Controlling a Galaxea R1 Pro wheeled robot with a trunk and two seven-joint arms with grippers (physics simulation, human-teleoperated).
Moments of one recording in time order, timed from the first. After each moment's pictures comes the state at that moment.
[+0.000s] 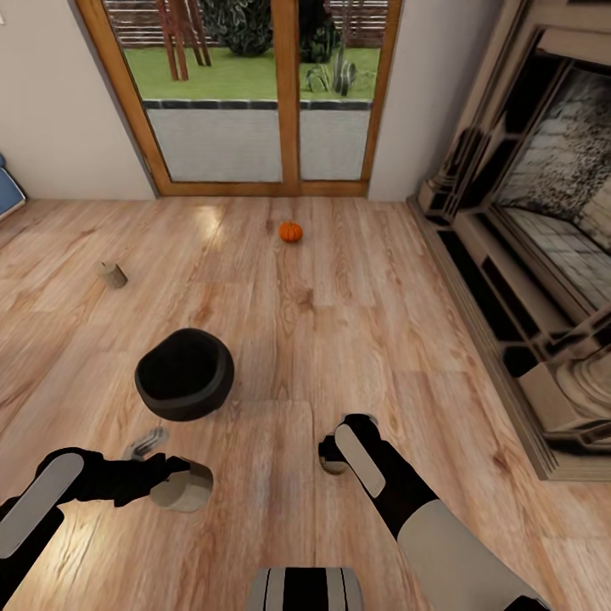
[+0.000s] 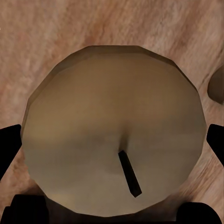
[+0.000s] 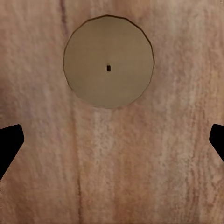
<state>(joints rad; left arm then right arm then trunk) -0.39 0.45 -0.14 -1.37 1.45 0.99 0.57 -0.72 0.16 0.41 -0.89 -0.72 0.85 -0.72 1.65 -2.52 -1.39</state>
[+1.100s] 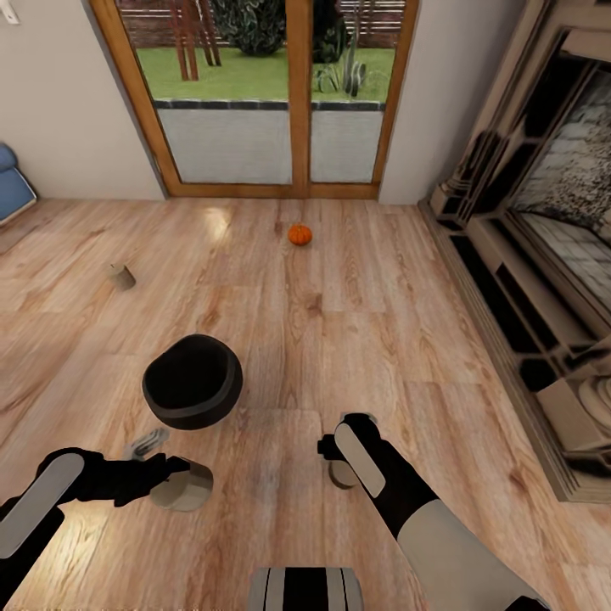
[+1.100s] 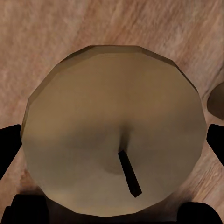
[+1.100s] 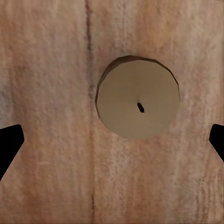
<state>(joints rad) -0.39 0.45 -0.14 -1.37 1.45 0.99 0.57 -0.72 0.16 0.42 -0.90 -0.72 0.85 -0.71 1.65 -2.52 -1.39</state>
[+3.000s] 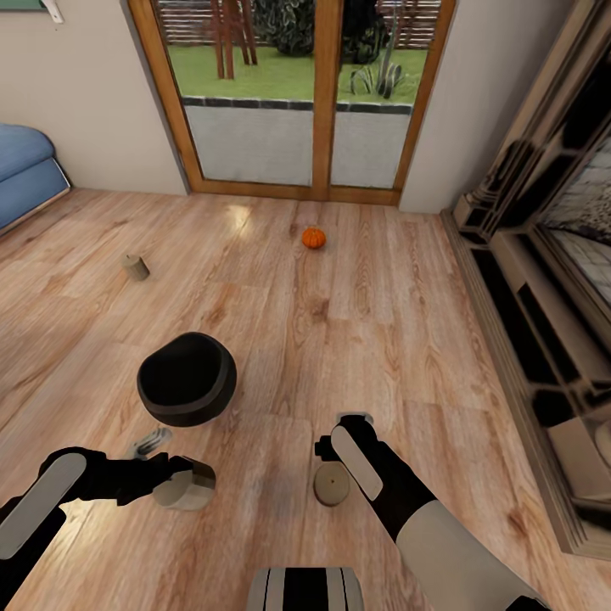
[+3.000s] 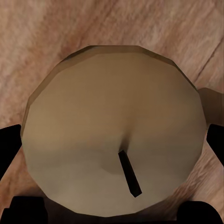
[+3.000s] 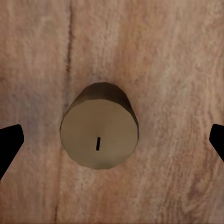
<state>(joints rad) -0.39 0.45 -0.16 -1.38 1.45 0.98 0.57 -0.72 0.16 0.46 -0.91 -0.72 0.85 -0.71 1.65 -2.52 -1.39</state>
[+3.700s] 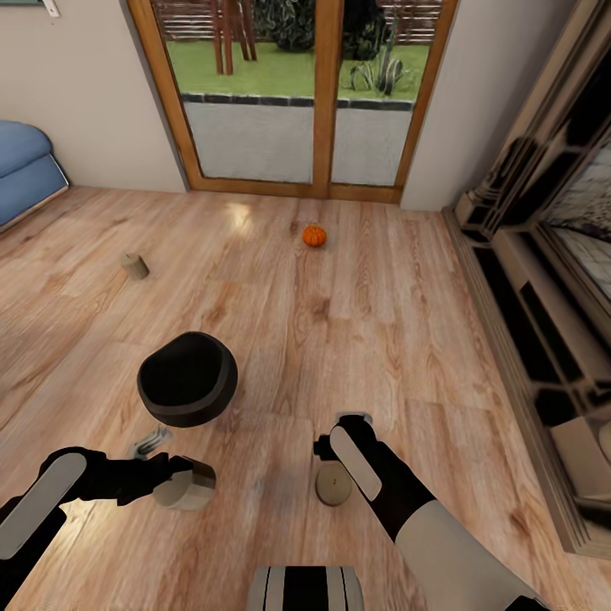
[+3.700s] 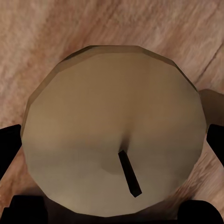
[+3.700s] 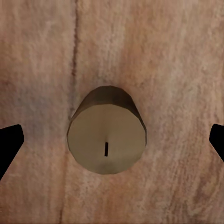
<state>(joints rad) -0.39 0.45 -0.16 -1.39 1.45 0.98 0.57 -0.72 0.16 0.46 -0.91 -0.72 0.84 -0.71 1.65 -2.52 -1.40</state>
